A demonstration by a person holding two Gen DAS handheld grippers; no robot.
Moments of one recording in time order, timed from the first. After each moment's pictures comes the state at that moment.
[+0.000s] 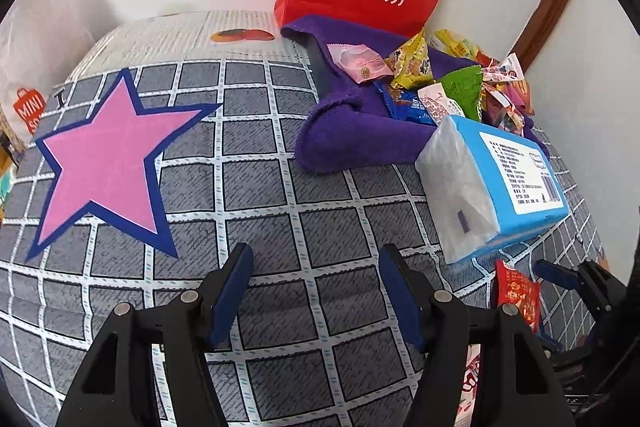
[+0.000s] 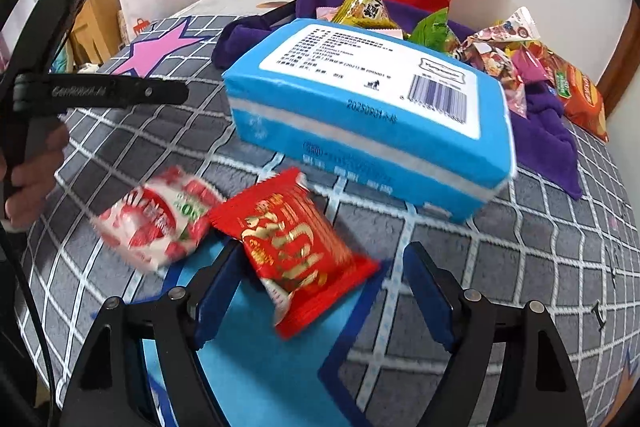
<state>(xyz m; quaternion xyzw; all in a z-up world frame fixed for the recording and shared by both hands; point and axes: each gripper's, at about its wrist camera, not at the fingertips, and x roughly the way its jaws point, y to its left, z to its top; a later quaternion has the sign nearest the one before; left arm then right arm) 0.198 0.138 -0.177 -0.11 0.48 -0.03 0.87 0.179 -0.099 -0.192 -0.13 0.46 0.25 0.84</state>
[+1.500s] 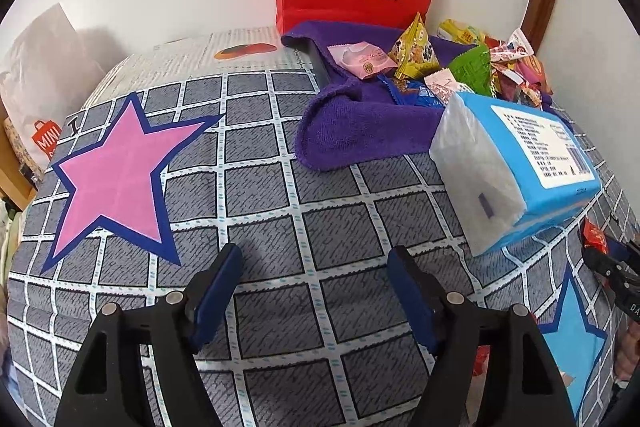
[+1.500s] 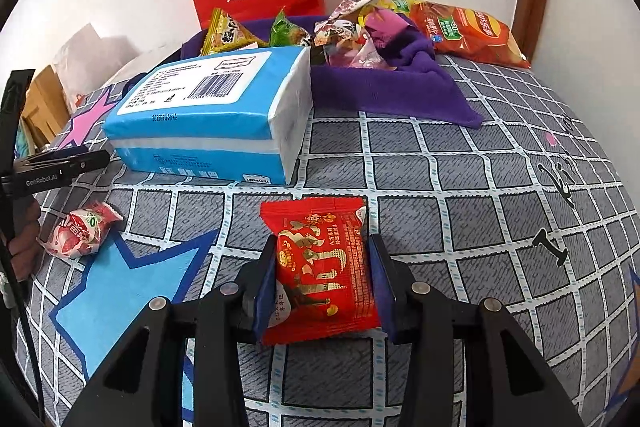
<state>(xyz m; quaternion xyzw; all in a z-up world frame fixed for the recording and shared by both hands) 0.194 0.116 -0.185 -0.03 0.46 0.01 0.89 0.187 -0.203 -0.201 -0.03 0.43 0.16 0.89</state>
